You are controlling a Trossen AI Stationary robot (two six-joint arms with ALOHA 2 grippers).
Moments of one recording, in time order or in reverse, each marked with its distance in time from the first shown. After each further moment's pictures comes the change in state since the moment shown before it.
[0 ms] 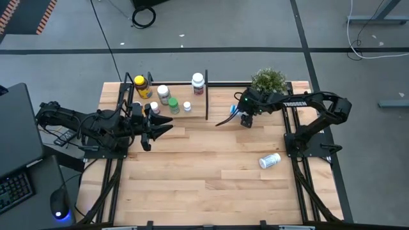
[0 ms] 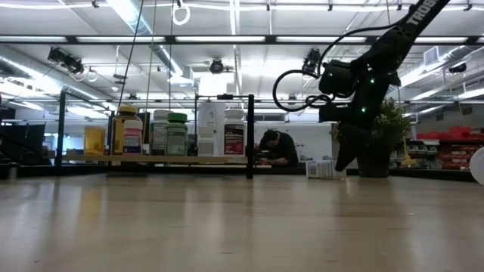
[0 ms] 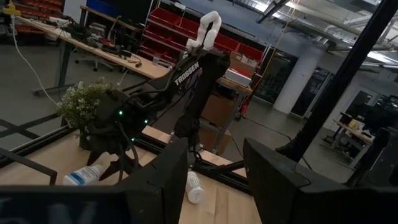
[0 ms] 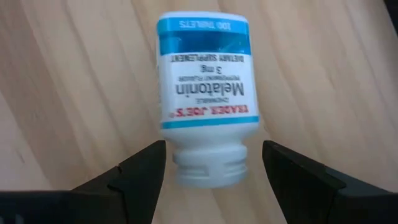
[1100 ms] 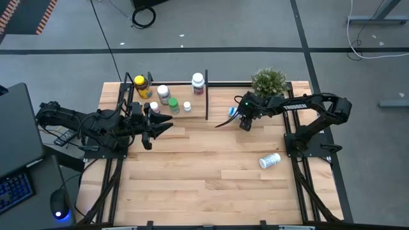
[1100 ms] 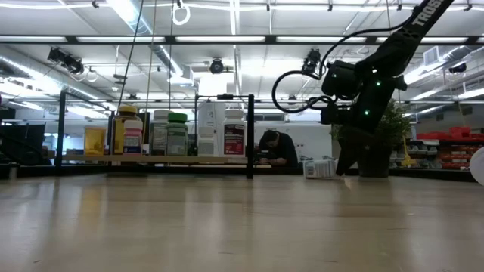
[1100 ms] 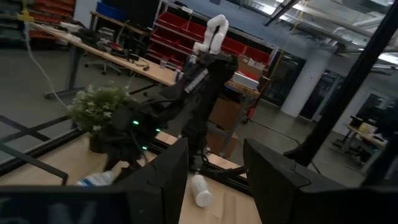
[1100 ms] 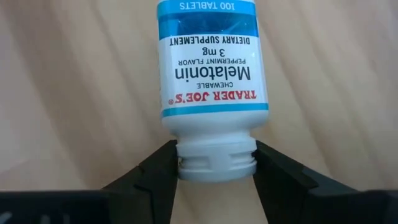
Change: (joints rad) left arm 0.004 0.000 0.000 0.003 -0.028 0.010; right arm 0.045 -0.006 -0.066 0.086 -0.019 0.103
